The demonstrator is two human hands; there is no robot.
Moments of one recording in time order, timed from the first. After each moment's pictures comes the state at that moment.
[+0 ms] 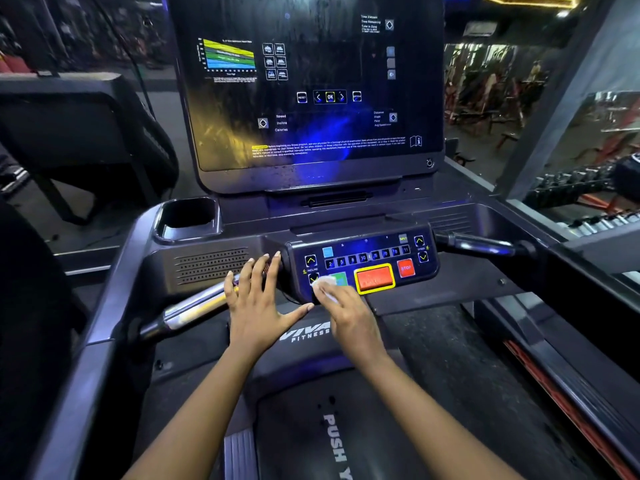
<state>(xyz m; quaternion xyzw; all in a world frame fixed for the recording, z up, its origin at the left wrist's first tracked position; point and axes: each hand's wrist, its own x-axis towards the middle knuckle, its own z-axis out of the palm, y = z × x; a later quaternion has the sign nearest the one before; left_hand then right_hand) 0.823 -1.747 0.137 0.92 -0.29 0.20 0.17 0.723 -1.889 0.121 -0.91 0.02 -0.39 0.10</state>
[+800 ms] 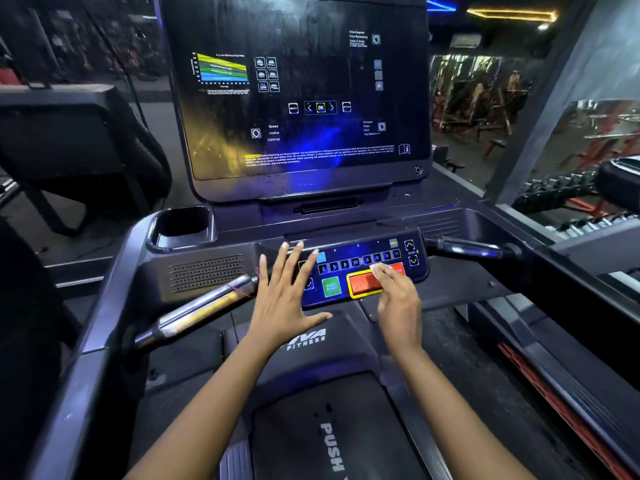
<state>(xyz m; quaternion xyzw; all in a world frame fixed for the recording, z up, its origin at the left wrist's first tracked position) 0.817 -1.779 0.160 0.86 -0.44 0.22 0.14 0.698 -1.938 0.147 -0.84 0.23 -0.45 0.18</state>
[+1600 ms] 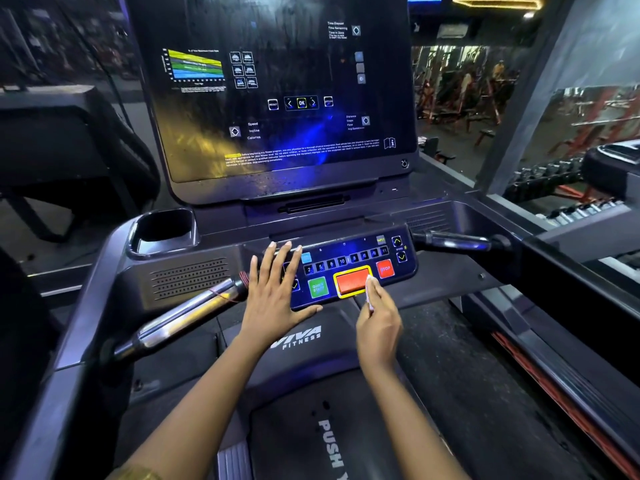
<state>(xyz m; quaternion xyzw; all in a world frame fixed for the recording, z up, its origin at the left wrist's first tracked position) 0.825 -1.795 0.151 0.87 -0.43 0.22 0.13 0.701 -1.907 0.125 -0.75 0.33 -0.49 0.29</state>
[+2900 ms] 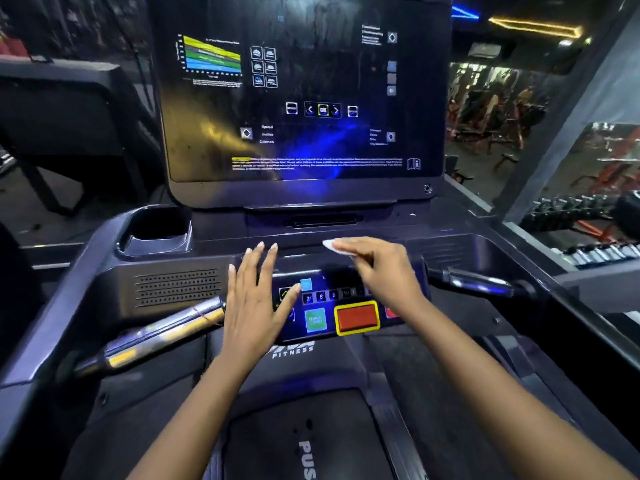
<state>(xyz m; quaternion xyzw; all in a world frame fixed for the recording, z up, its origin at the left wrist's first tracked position) 0.834 -1.802 0.171 0.88 -0.32 0.20 0.31 0.754 -1.987 0.242 -0.90 0.00 -0.32 0.31</state>
